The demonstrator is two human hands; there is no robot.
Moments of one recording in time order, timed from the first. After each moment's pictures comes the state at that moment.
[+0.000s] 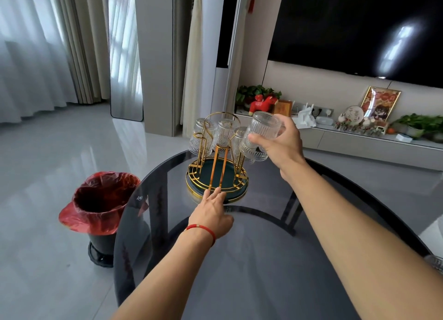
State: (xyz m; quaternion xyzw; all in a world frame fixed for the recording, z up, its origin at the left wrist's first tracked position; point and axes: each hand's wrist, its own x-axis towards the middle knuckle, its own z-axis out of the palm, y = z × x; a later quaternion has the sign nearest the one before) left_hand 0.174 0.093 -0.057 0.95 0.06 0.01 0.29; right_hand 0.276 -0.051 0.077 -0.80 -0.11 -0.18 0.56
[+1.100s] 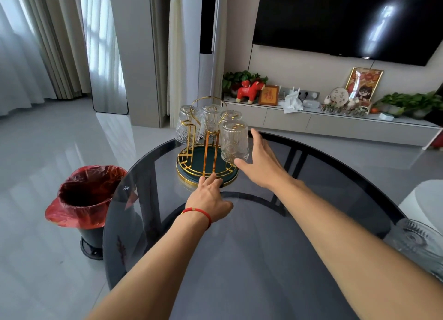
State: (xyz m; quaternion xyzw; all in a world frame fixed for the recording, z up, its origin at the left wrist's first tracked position) left_hand 0.172 0.075 -0.050 0.96 0.02 0.01 0.27; right_hand 0.235 -0.074 0.023 -0.94 -0.18 -0.05 0.30
